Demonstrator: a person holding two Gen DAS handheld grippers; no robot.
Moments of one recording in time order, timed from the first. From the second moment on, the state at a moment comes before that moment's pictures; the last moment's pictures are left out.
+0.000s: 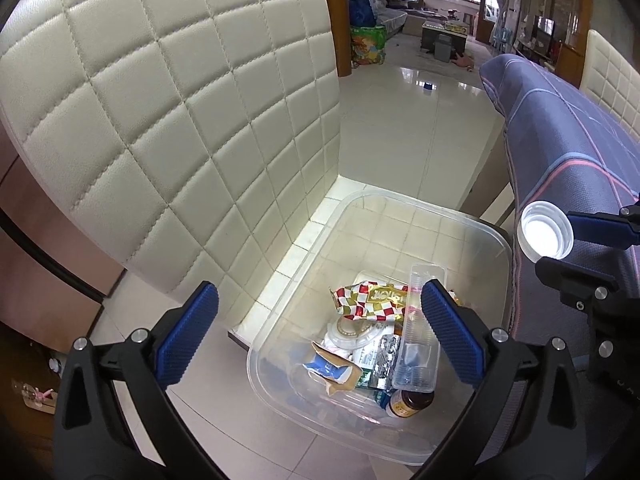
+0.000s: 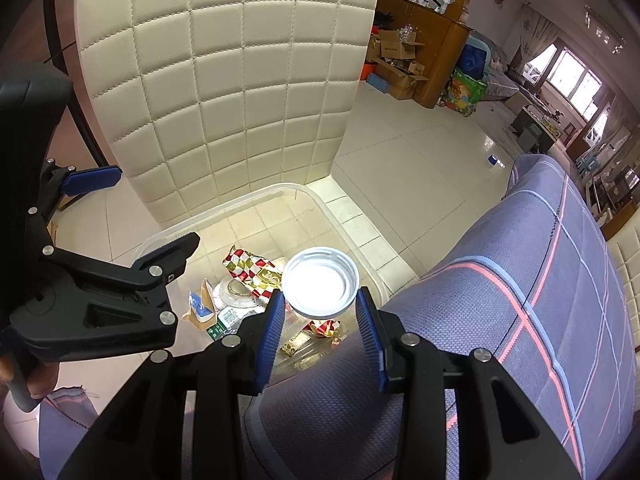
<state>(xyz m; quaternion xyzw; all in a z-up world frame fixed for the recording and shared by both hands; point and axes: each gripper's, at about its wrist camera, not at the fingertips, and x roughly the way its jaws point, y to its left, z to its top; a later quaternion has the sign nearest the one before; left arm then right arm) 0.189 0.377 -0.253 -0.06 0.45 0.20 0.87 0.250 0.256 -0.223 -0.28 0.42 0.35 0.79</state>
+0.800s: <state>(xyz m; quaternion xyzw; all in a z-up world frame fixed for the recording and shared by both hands) 0.174 0.396 -0.256 -0.08 0.45 0.22 0.86 0.248 0.258 -0.219 -0.28 0.41 0.34 0.80</state>
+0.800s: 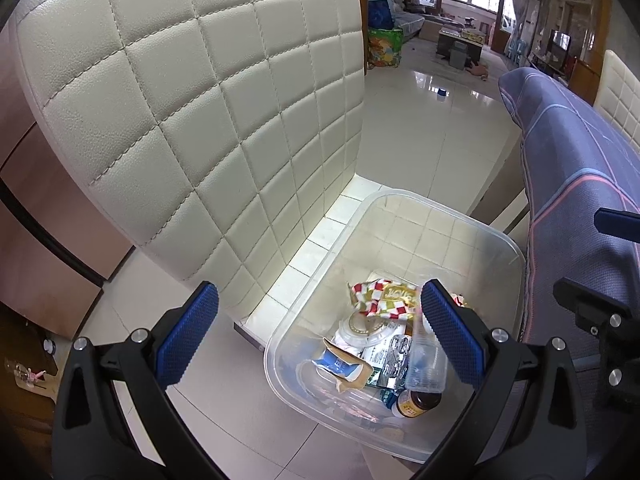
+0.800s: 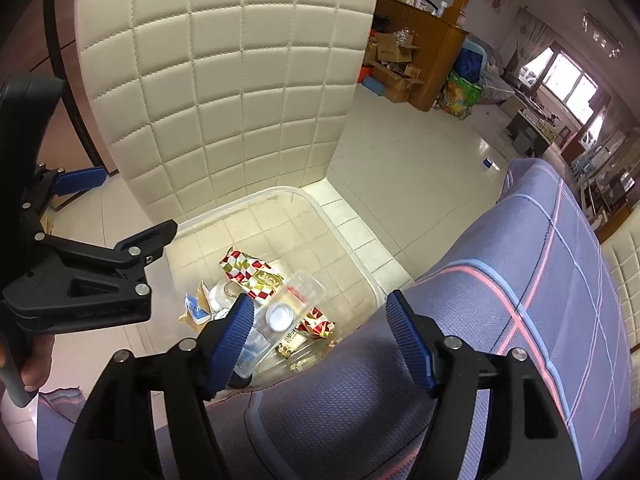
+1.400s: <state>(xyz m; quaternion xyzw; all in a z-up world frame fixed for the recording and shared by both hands) 0.170 0.388 -0.246 -0.08 0.44 0.21 0.87 0.245 0.253 -0.212 -0.27 0.41 0.34 0.80</state>
